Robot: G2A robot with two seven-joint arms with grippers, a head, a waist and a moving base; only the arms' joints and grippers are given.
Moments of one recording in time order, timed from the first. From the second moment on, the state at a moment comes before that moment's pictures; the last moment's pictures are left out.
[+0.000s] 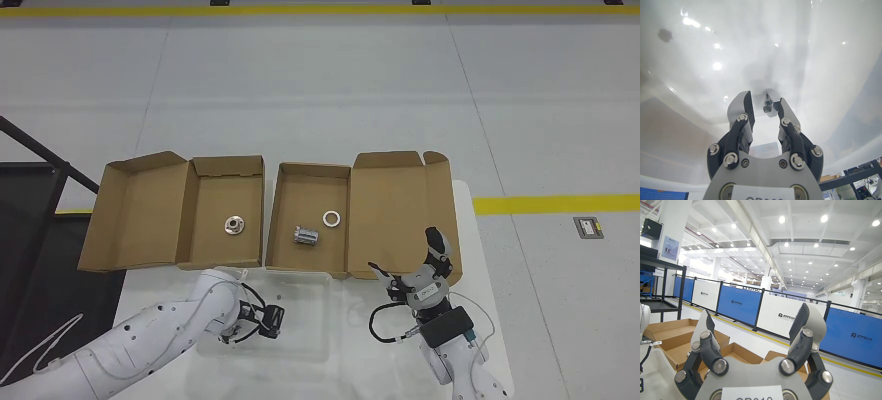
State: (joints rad) left arm 0.36 -0.84 -0.17 -1.44 1.15 -0.89 -0.93; right arm -1.21 -1.40 1.31 -1.50 -1.70 -0.13 -0.98
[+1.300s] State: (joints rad) left arm 0.85 -0.42 -0.92 -1.75 1.22 -0.28 -0.03; right arm -1.21 -1.40 1.31 -1.50 -1.70 -0.13 -0.98
